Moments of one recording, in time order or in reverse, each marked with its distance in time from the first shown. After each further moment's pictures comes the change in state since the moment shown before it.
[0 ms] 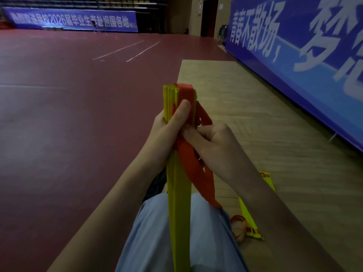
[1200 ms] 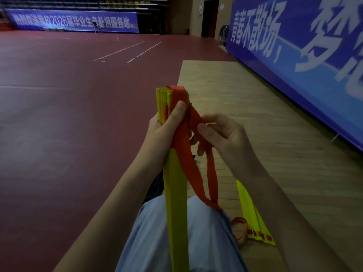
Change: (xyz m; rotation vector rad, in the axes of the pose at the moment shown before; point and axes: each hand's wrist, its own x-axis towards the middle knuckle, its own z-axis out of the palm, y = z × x) left_hand 0.003 -0.009 -0.002 0.004 0.075 -0.059; right_hand 0.016 0.031 -0.021 0.282 -0.014 -0.103
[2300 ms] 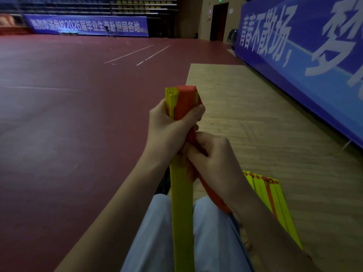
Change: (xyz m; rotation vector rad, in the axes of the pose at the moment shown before) left_hand -0.009 0.019 0.003 0.171 0.195 0.195; right_hand -0.025 -0.011 0.045 -0.208 -0.062 0.008
